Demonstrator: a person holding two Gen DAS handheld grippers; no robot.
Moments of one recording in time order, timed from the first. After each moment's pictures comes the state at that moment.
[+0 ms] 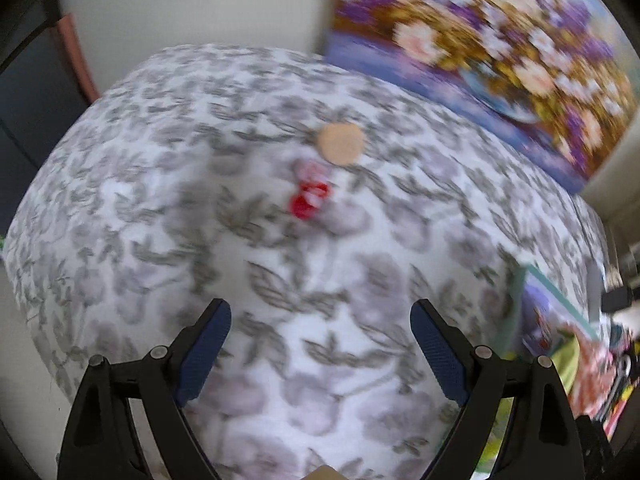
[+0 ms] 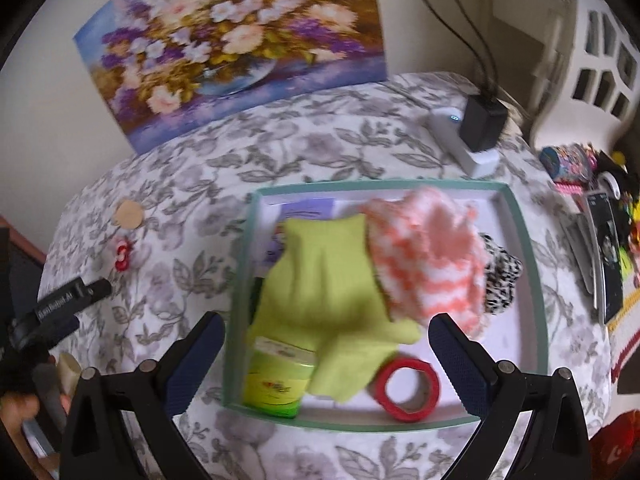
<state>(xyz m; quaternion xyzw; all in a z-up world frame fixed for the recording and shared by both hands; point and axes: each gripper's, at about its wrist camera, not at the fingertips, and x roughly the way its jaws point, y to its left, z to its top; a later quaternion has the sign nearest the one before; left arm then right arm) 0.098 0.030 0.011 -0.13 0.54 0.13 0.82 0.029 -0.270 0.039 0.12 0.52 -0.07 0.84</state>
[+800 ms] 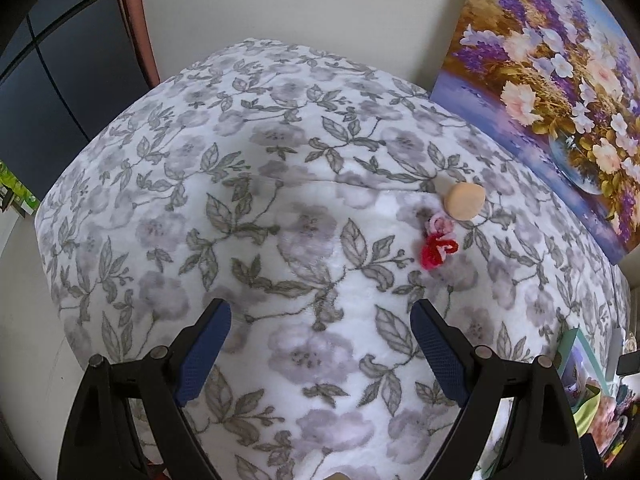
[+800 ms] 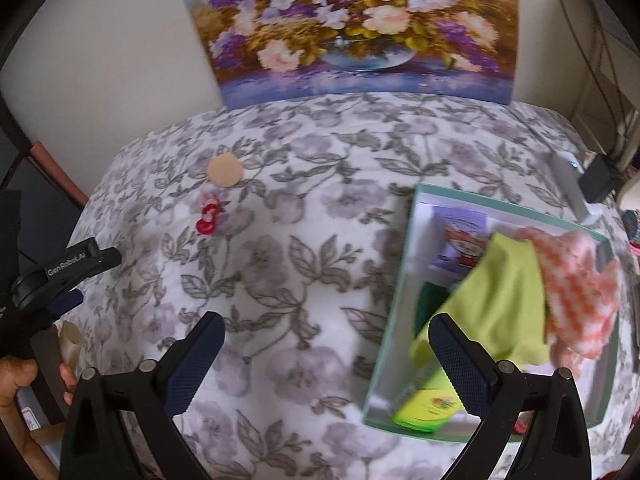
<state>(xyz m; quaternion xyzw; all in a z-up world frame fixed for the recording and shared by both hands) 0.081 0.125 0.010 -0.17 0.52 0.21 0.81 0.060 -0.145 0.034 0.07 0.52 0.05 0.85</state>
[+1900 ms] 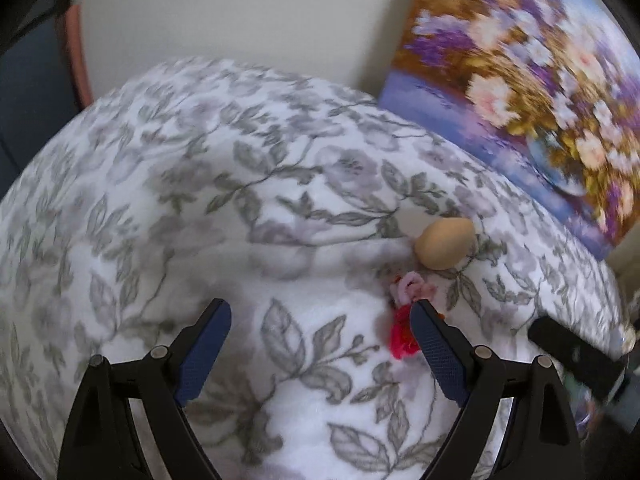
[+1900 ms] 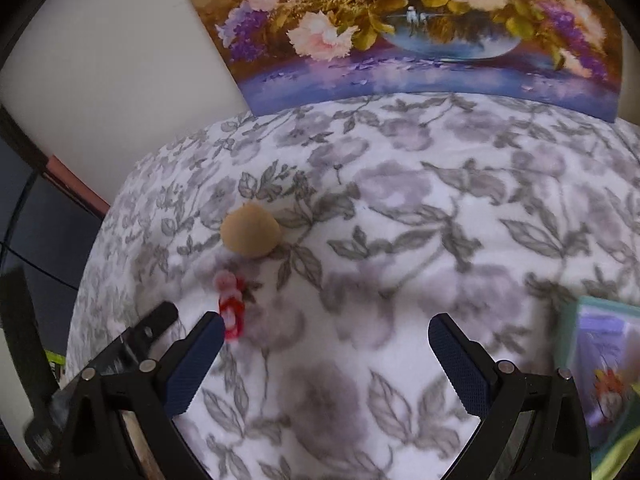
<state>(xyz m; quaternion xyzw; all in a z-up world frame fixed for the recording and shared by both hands) 0.166 0.126 -0.051 -0.15 0.47 0.10 0.86 0.211 -0.091 -0.029 0.12 0.53 0.12 0.83</state>
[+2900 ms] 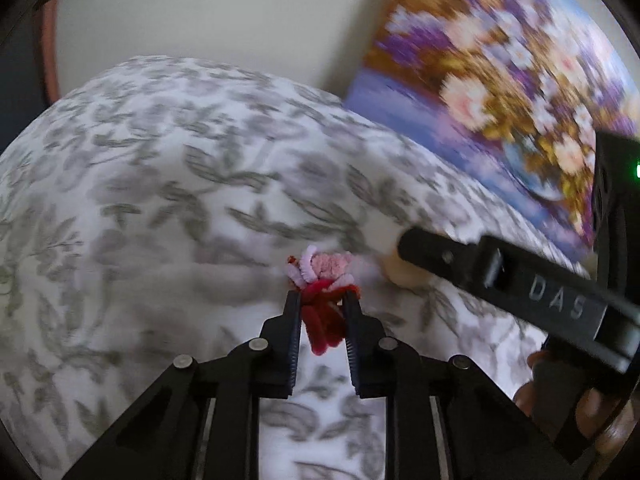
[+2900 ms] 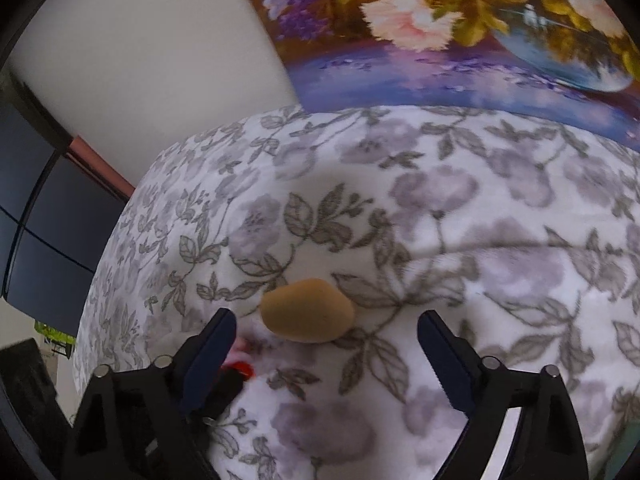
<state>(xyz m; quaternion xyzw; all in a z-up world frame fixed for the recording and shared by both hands) 0.187 0.134 -0.060 -0.19 0.45 0.05 0.87 0.281 -0.026 -0.056 0.11 0.52 0.19 0.82</state>
